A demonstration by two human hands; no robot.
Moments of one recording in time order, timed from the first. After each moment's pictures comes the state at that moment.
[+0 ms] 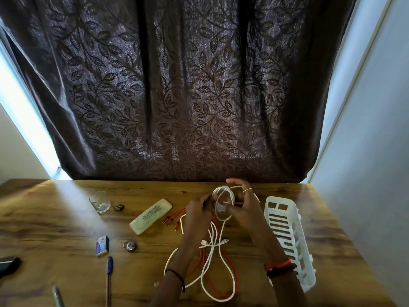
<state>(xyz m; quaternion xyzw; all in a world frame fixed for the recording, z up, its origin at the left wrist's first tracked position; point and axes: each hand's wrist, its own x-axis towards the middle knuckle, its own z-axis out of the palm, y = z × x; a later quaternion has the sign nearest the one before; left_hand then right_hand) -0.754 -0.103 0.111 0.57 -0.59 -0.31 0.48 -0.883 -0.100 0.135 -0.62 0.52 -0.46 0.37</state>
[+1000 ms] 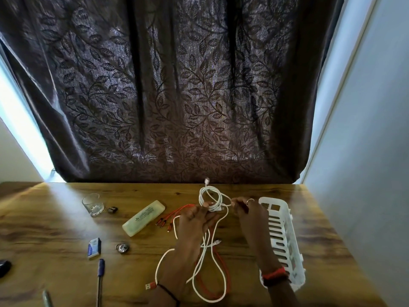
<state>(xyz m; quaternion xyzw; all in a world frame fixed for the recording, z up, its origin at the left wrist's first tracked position) -0.774 -0.076 0.110 0.43 -0.31 -0.60 0.60 -0.908 -0.089 0.119 -0.61 0.66 -0.41 0.16</state>
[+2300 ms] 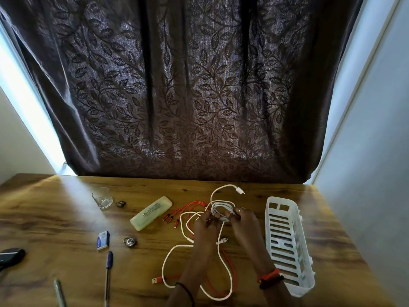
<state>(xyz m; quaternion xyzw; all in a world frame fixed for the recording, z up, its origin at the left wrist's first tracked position) -0.781 -0.080 0.072 0.55 -0.44 -0.47 0.54 -0.884 -0.103 0.082 -0.58 0.69 -0.31 0.30</state>
